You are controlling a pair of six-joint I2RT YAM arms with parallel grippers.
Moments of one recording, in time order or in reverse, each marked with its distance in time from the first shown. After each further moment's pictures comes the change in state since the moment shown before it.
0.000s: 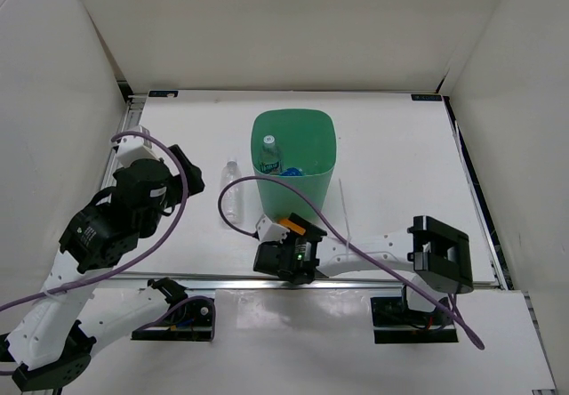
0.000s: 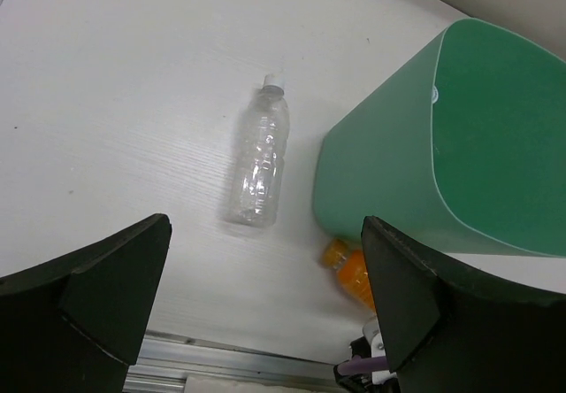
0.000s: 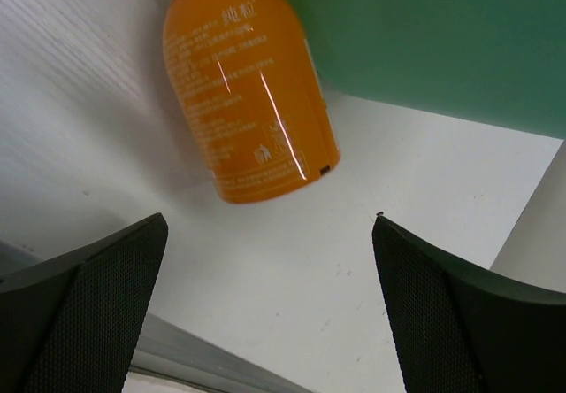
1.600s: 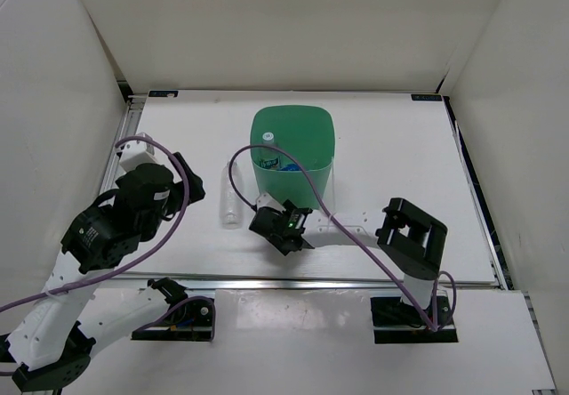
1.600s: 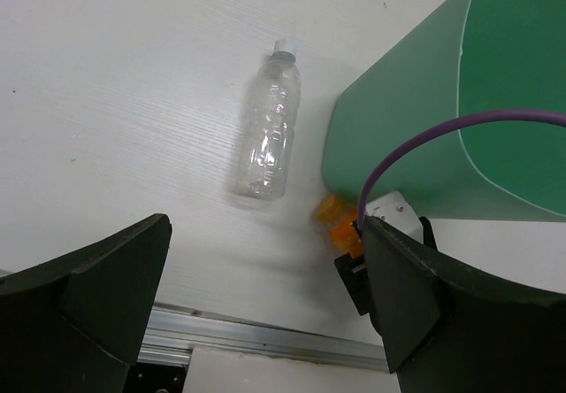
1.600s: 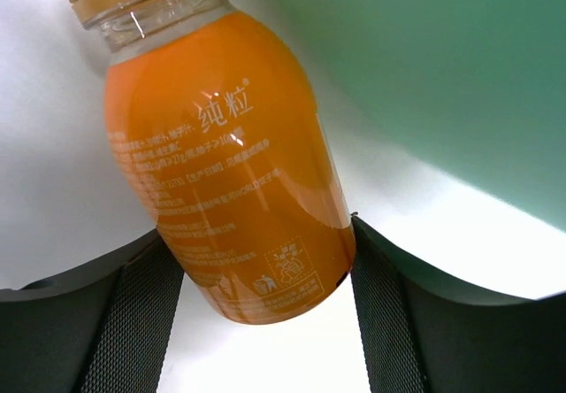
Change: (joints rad) left arm 0.000 -0.008 -0.016 -0.080 0.037 -0.058; right arm -0.236 0.173 0.066 0.218 -0.254 -0.024
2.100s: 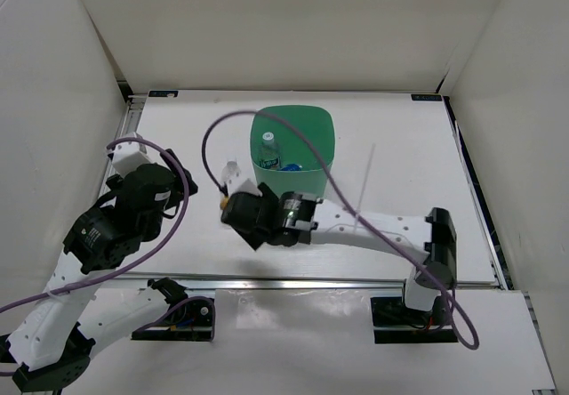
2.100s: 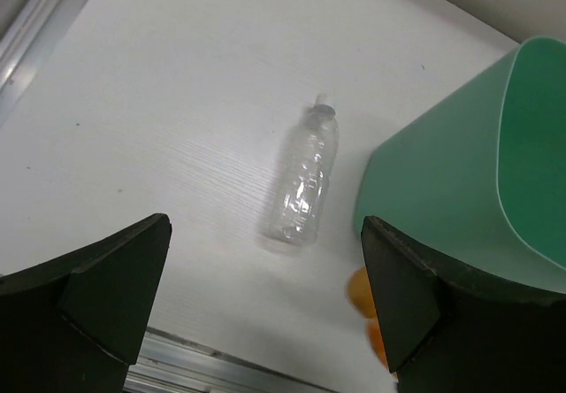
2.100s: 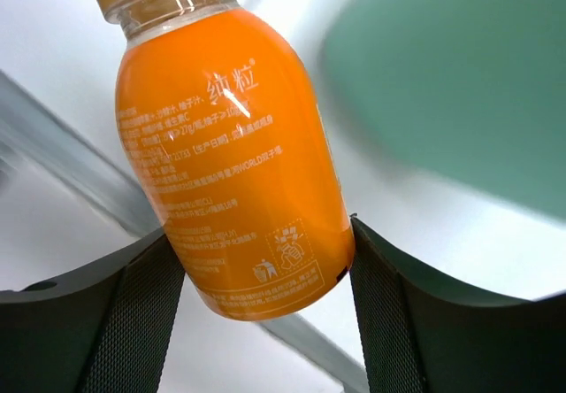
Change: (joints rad) left arm 0.000 -0.011 -0.032 0.034 -0.146 0.015; right arm 0.166 -0.074 0.481 -0.452 -0.049 0.130
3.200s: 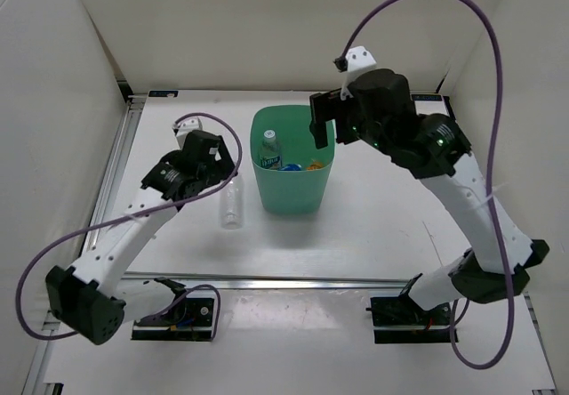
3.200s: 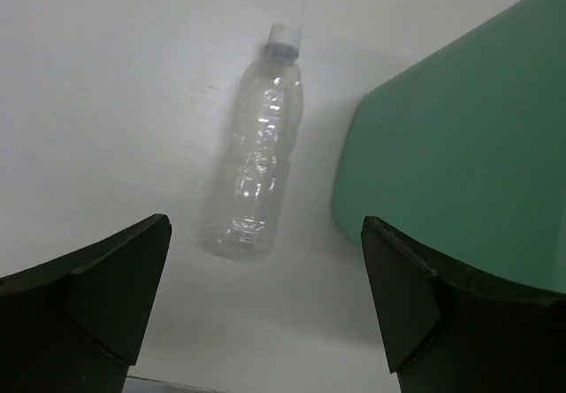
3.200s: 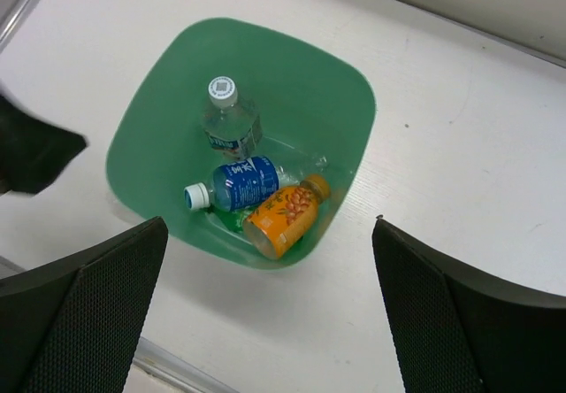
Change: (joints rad) left arm 0.137 0.332 -0.125 0.344 0.254 0.071; right arm -0.550 -0.265 0.423 -0.063 -0.179 -0.182
